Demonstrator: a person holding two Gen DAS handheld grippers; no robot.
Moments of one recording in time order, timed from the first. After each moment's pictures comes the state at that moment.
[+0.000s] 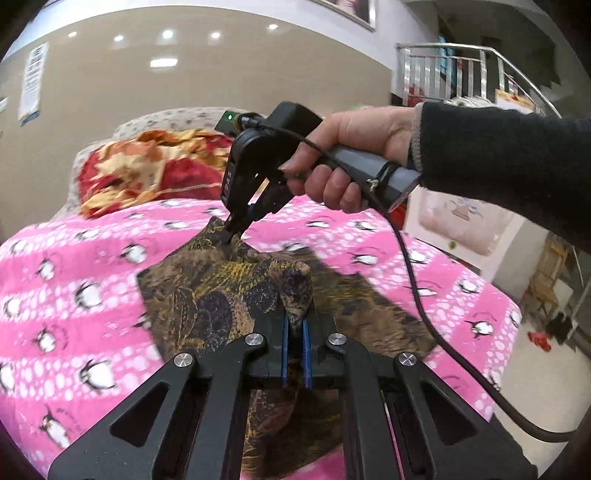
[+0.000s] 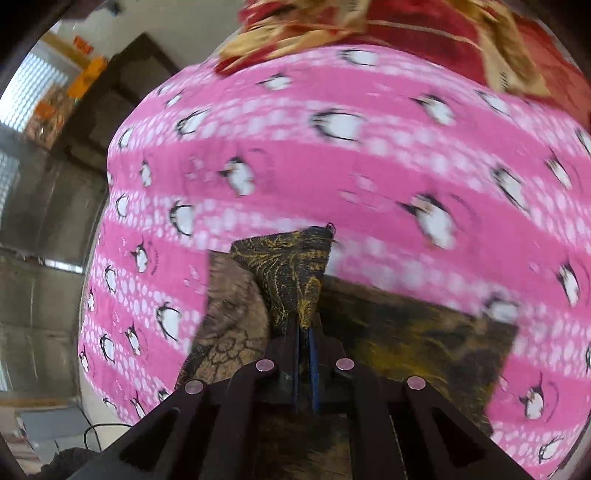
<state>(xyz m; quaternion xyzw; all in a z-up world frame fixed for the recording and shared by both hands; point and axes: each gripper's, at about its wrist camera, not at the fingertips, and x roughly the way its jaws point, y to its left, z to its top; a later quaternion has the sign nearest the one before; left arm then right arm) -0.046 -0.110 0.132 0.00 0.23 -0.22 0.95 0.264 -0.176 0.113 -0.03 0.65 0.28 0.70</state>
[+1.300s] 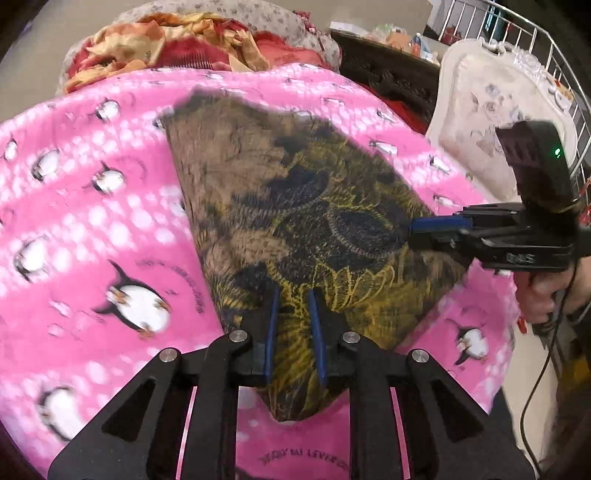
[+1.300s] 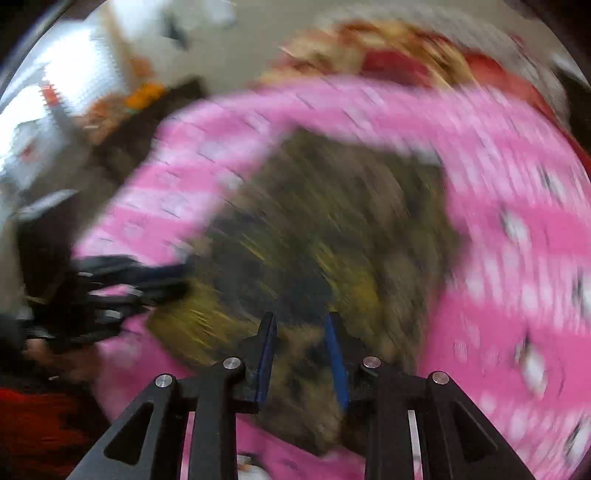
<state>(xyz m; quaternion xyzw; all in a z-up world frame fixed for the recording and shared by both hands) -0.024 -0.123 0.040 -0.03 0.42 -0.20 0.88 0.034 -0.340 0.048 -0.03 0.50 0.30 0.81</state>
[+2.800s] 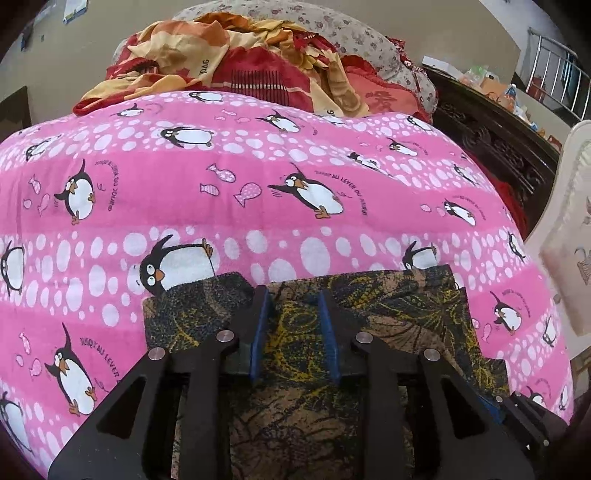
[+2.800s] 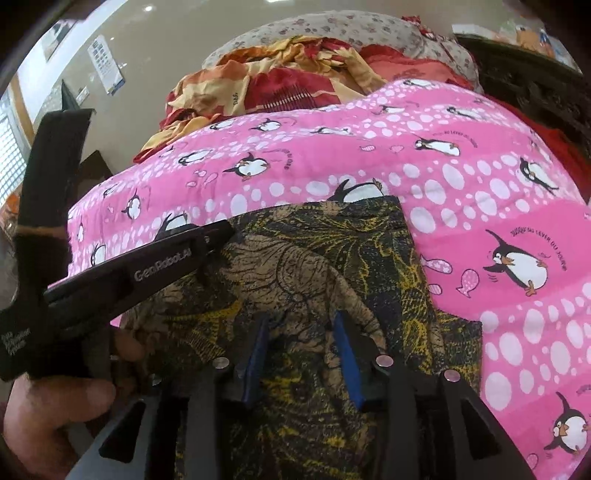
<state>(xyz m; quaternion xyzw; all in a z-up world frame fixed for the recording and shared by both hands) 0.197 -0.130 0.042 -0.09 0.41 -0.05 0.91 0.142 -0.314 0.029 0.06 0.45 0.15 0.88</state>
